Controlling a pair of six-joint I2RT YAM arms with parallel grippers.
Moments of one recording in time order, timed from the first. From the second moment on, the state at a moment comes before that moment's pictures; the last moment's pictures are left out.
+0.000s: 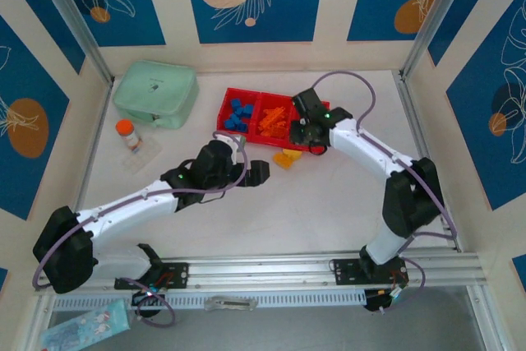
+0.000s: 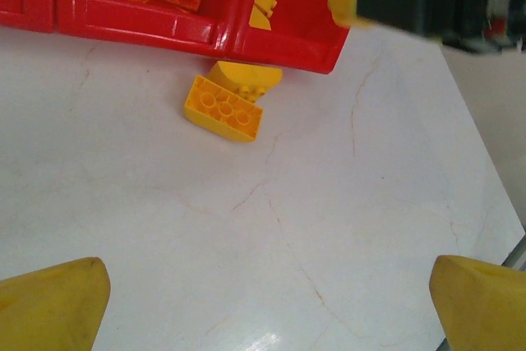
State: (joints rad) left arm -0.81 1.24 0.81 -0.16 0.06 -0.67; right arm 0.49 1.67 1.36 -0.74 0.11 0.54
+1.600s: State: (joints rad) left arm -0.74 1.12 0.74 -0.23 0.07 -0.69; right arm 0.51 1.70 1.20 -0.72 0.08 0.61
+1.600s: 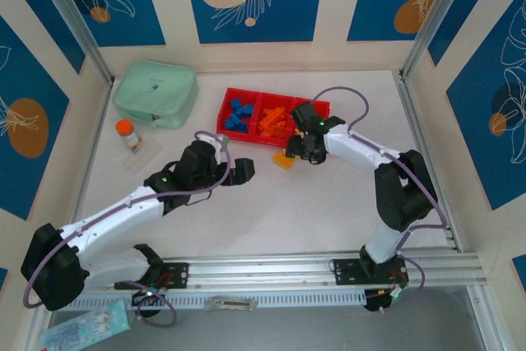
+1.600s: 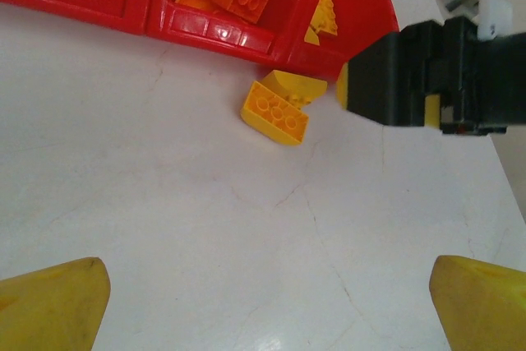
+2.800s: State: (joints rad) left arm -0.77 1.12 0.69 -0.18 0.03 -0.71; right arm 0.63 1.95 1.31 -0.62 0.16 1.00
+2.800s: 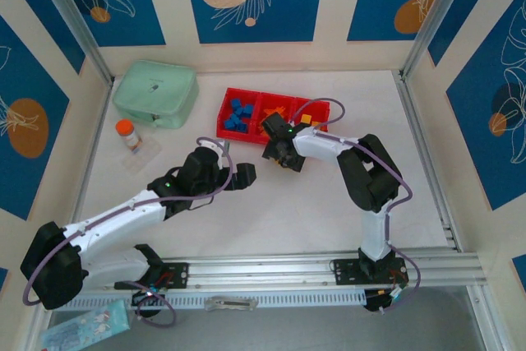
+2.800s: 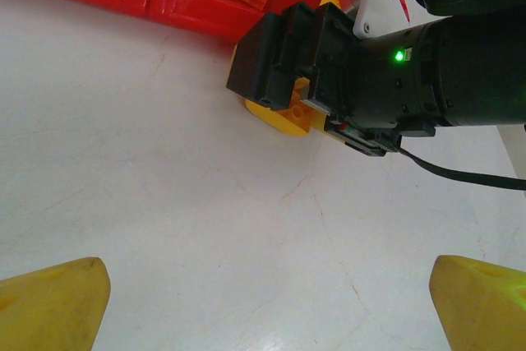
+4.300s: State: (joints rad) left arm -0.74 1.25 0.88 -0.26 0.01 -0.62; right arm 0.33 2.00 1.67 -0.75 0.19 0.56
